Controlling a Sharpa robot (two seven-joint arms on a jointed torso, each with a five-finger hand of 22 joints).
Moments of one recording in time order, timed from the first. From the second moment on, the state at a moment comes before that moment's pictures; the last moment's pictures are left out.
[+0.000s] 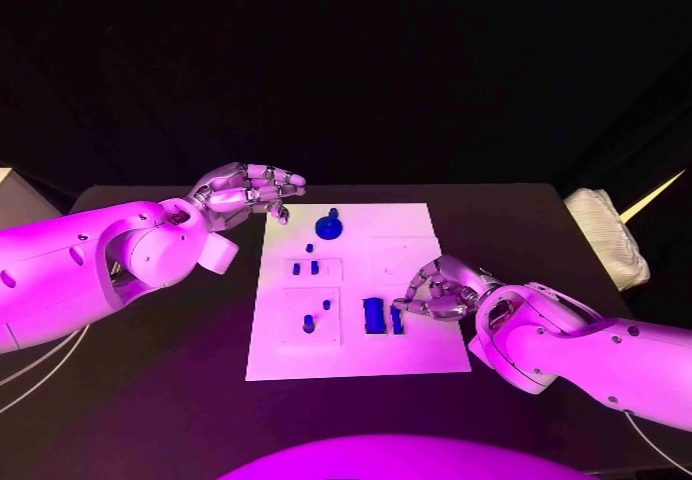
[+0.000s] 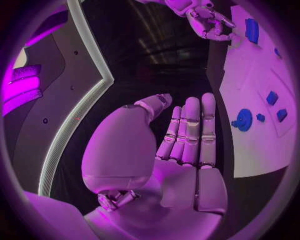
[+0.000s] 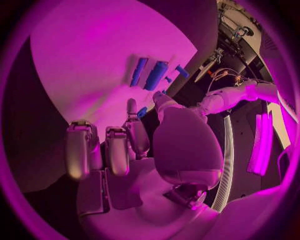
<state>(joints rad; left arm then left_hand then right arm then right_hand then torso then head) 1.23 -0.96 -0.05 1.51 -0.13 -0.01 0.28 1.36 -0.18 0.52 0.05 0.31 0.79 0.20 0.33 0.31 0.75 0.16 0.59 0.18 0.99 0.08 1.16 0.45 0.18 0.88 0.17 0.94 0.73 1.09 -0.91 -0.18 1.78 -1.23 -0.57 -0.38 1.15 -0.21 0.18 0.29 0.17 1.01 0.08 0.39 0.45 1.45 0.01 1.22 1.31 1.47 -0.07 1.51 1.31 0.03 1.47 0.04 1.37 1.31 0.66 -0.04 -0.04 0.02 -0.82</state>
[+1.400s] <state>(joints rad) 1.10 -0.77 -0.02 1.39 -0.01 -0.36 0.47 0.25 -0.01 0.03 0.00 0.01 0.05 0.01 0.02 0.01 0.06 0.01 0.01 0.00 0.05 0.01 0.02 0.01 0.02 0.05 0.01 0.02 0.02 1.08 -0.75 -0.03 1.46 -0.19 -0.60 0.40 0.27 -0.01 0.03 0.01 0.01 0.05 0.01 0.02 0.02 0.09 0.01 0.01 0.02 0.07 0.01 0.02 0.03 0.03 0.06 0.01 0.01 0.03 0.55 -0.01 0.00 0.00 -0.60</state>
